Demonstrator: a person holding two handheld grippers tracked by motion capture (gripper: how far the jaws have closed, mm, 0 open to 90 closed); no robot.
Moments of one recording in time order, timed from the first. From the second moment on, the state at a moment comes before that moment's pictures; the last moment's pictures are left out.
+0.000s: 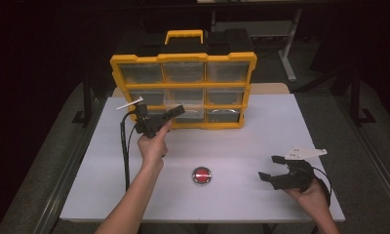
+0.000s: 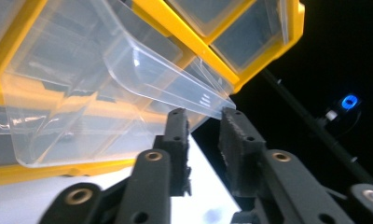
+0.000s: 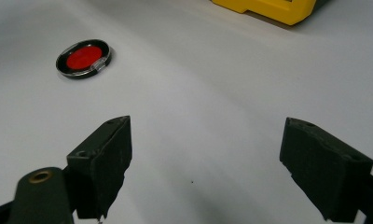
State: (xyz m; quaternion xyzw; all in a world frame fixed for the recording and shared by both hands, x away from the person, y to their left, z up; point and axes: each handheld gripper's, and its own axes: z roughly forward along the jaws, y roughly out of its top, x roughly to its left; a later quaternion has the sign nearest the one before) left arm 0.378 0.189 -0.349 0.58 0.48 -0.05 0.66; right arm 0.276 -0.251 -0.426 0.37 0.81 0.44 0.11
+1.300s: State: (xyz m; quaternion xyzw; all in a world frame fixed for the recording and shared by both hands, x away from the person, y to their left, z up) left arm 0.403 0.158 -0.238 0.90 0.15 0.14 0.38; right arm 0.277 -0.249 -0.429 0.37 0.82 0.43 0.10
